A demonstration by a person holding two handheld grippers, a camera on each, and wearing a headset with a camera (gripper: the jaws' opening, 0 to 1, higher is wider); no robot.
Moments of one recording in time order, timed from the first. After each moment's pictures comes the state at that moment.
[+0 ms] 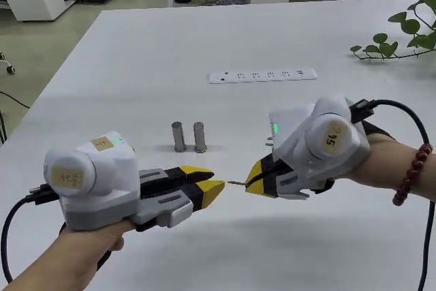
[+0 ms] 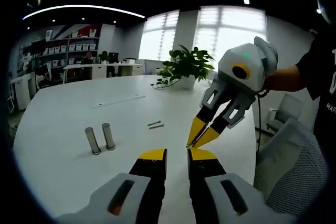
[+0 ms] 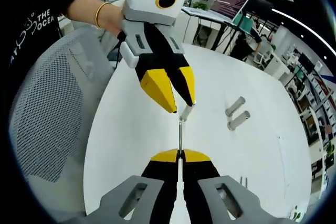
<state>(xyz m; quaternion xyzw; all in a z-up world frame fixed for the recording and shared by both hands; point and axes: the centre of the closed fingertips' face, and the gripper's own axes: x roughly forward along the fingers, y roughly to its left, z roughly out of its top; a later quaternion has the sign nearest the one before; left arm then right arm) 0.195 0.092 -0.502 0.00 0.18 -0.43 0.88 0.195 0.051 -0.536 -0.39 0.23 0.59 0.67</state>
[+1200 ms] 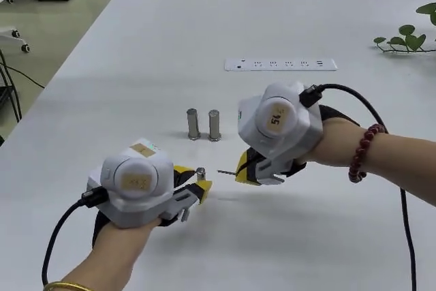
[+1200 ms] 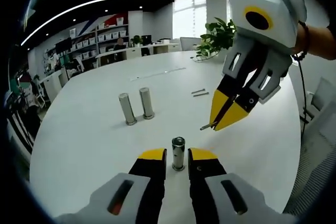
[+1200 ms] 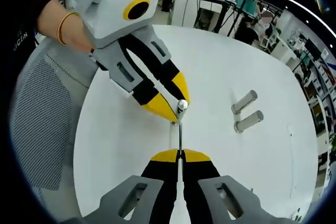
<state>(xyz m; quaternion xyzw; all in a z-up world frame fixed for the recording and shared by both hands) 0.232 0.136 -0.573 0.08 0.25 -0.28 0.92 0.222 0.089 -0.571 -0.41 0.30 0.58 0.64</state>
